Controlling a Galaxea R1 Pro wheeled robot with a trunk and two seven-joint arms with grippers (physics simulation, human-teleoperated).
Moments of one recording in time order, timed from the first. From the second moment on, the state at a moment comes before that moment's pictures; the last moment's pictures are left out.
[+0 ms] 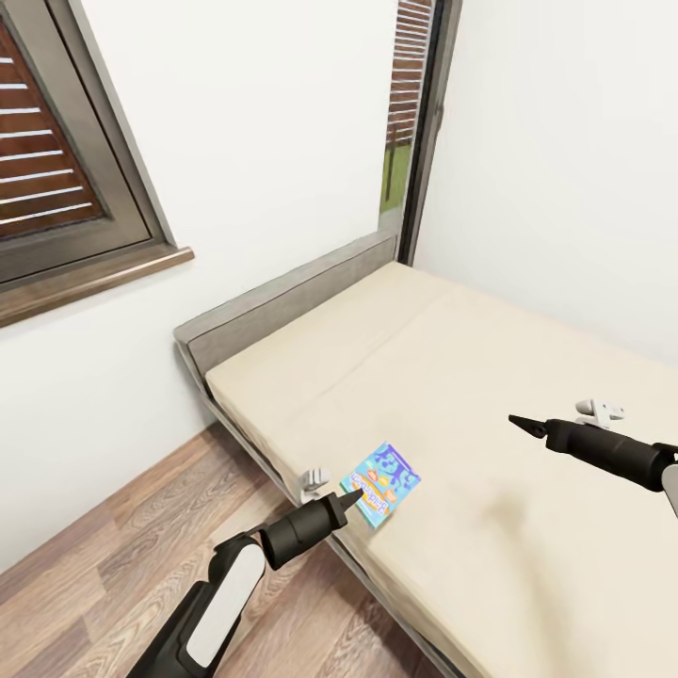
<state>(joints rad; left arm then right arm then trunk) -0.35 -0.07 -0.34 -1.26 0.86 0.50 -0.33 -0.44 -0.46 -0.24 -1.61 -0.61 0.93 0.32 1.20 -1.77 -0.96</state>
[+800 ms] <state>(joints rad) -0.35 -0.07 -0.34 -1.28 0.87 0.51 -0.33 -0.44 -0.46 -0.24 -1.61 -0.61 0.94 0.32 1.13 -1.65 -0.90</state>
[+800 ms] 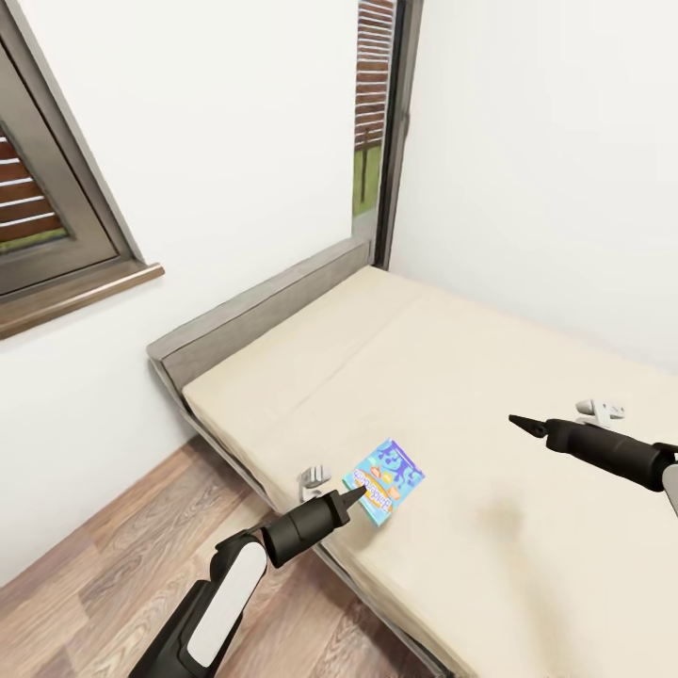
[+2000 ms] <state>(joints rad) -0.35 -0.07 -0.34 -1.28 0.86 0.52 -0.33 -0.44 -0.46 -0.24 -1.61 -0.61 0.94 0.32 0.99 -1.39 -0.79</state>
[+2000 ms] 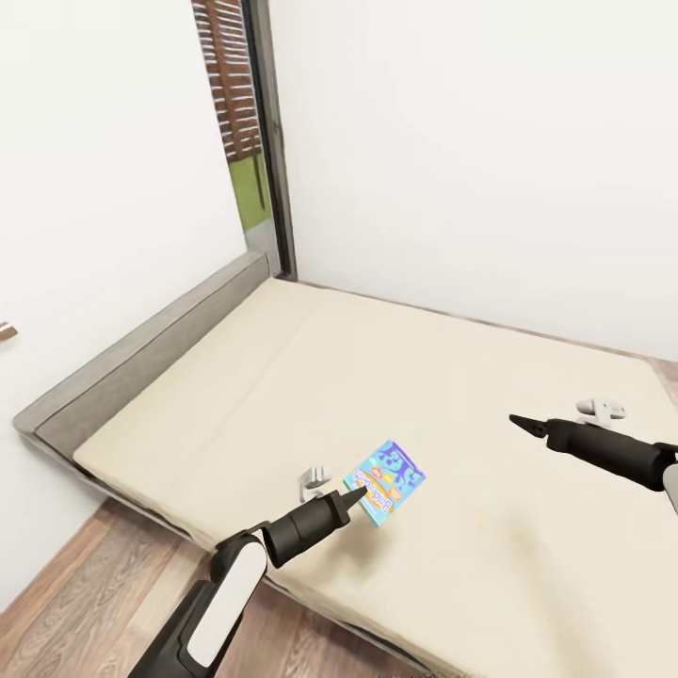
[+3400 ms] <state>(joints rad) -0.33 -0.07 -0.34 -1.31 0.86 0.50 -0.33 -0.44 -0.46 -0.24 -1.61 -0.61 0.94 0.32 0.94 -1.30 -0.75</state>
